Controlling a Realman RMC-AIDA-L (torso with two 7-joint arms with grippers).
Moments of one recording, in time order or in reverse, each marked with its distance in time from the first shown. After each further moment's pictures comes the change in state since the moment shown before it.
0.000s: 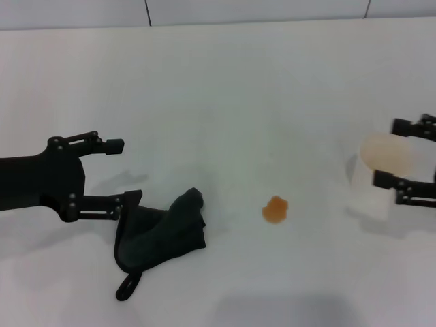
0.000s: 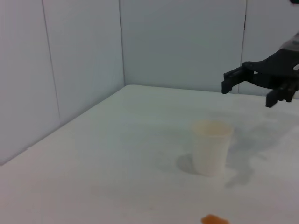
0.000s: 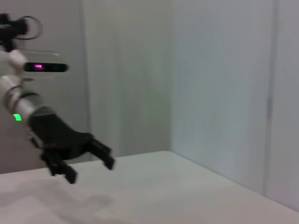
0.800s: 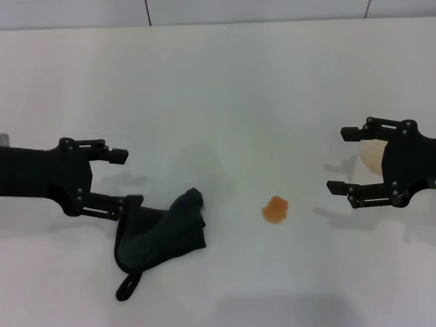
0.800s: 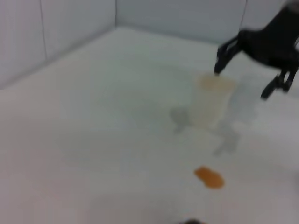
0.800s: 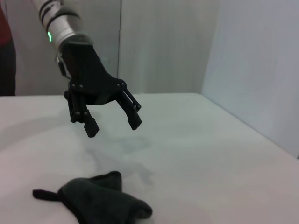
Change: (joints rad) left arm -0.124 0.026 0.010 -0.001 0.190 0.005 -0.189; right arm 0.027 0.000 -0.219 -0.288 -0.221 0.199 0.218
